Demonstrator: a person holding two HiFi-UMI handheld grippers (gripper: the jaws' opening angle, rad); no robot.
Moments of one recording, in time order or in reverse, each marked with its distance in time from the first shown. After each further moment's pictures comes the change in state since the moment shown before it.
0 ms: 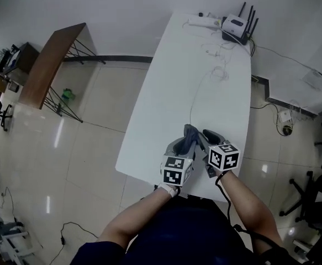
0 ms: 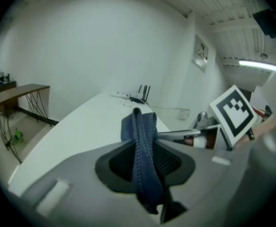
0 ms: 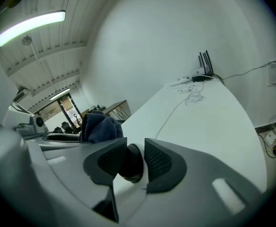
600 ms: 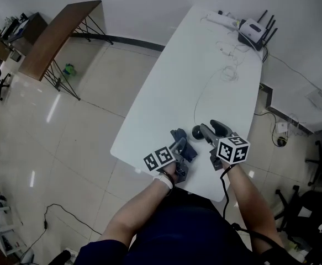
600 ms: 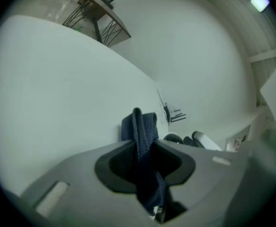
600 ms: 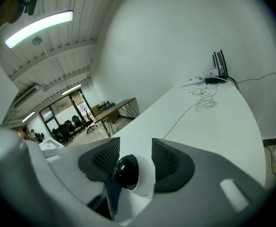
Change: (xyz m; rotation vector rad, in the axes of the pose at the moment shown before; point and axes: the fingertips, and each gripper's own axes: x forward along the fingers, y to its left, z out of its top) left arm 0.005 0.066 -0.086 -1.029 -0.115 0.013; right arm 0.002 0.008 0.028 -0.081 0.040 0.114
